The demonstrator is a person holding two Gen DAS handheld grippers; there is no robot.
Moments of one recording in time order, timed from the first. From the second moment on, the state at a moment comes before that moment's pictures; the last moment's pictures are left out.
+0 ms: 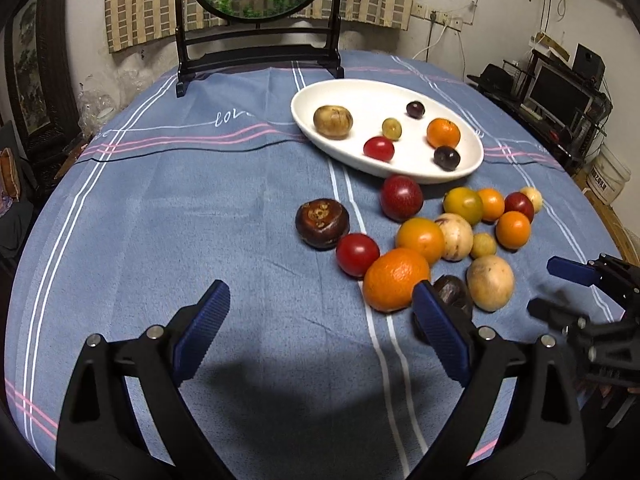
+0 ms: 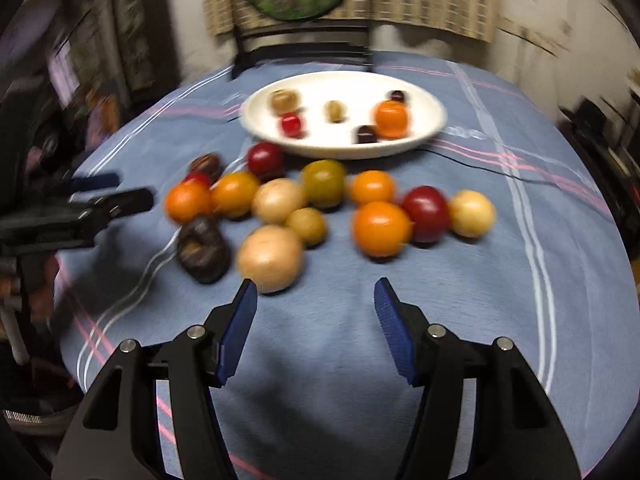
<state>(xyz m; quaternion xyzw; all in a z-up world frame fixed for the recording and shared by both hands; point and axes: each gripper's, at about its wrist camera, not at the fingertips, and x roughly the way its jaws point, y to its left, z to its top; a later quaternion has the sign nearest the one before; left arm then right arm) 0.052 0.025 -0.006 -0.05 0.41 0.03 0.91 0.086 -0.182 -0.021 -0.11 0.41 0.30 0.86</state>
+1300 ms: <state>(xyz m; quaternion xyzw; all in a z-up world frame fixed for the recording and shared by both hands) 0.062 0.019 -0.018 -0.07 0.45 -0.01 0.89 0.103 -0.170 -0.041 -0.12 0.43 0.30 0.85</state>
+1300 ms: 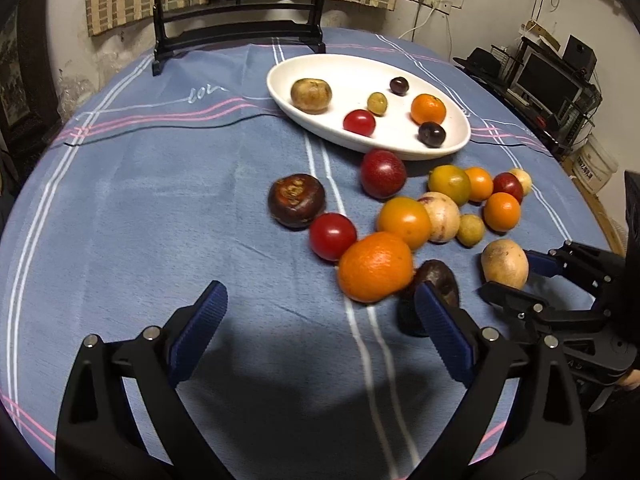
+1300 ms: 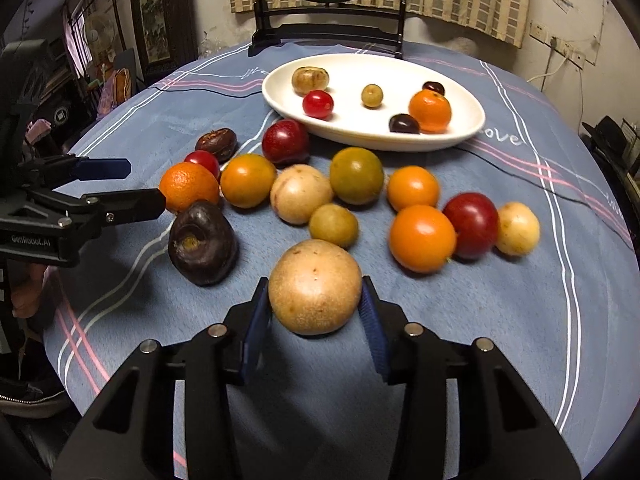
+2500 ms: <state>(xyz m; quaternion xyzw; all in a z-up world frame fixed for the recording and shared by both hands) 0.081 -0.055 -0.039 -0.04 0.48 0.00 0.88 0.099 -0.220 -0.037 -0.05 0.41 0.31 0.86</state>
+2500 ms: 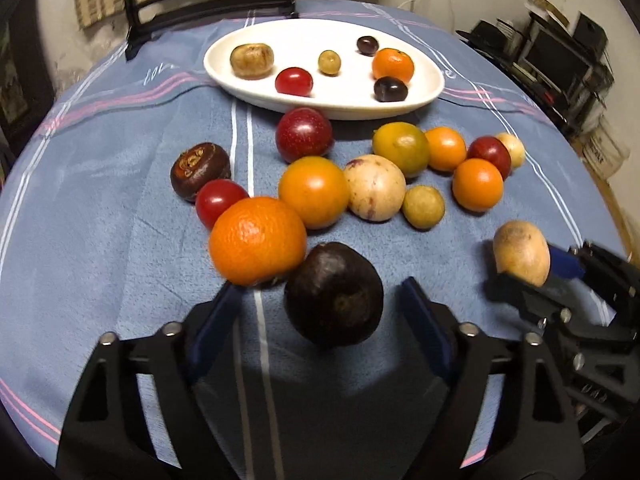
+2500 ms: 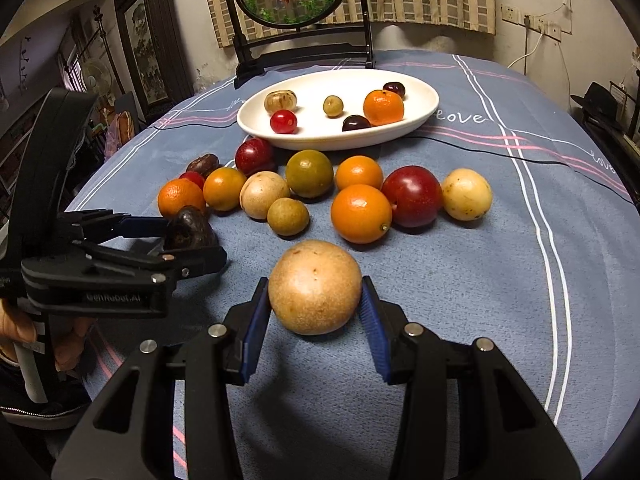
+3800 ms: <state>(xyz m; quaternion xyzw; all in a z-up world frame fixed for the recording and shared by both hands) 0.125 -0.008 0.037 -0.04 0.40 -0.07 0.91 0.150 -0.189 0.035 -0.06 0.33 0.30 0.89</state>
